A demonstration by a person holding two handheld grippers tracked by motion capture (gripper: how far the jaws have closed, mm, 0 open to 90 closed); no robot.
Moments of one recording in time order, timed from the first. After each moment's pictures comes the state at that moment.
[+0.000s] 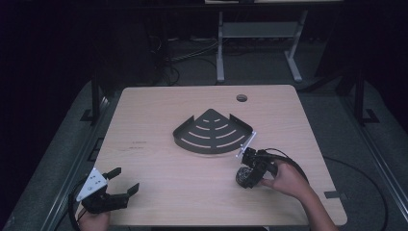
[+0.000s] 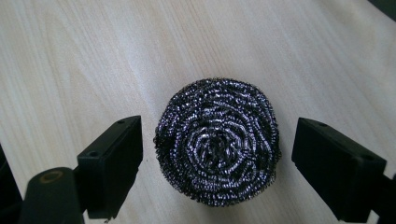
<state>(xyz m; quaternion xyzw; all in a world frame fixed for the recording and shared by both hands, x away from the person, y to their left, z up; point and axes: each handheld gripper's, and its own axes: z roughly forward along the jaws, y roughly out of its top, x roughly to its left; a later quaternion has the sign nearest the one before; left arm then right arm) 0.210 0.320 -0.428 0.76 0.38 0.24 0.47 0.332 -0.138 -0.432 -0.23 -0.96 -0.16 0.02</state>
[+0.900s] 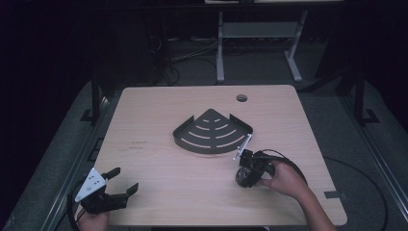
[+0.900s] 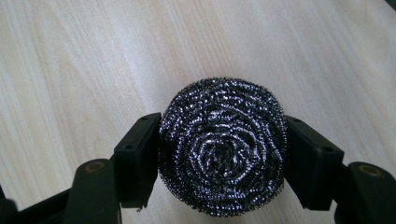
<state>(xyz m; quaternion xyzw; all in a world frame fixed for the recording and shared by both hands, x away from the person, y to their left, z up) 0.209 0.322 -0.428 0.76 0.38 0.24 0.47 0.330 -0.131 -0.436 -0.21 -0.97 -0.14 0.01</state>
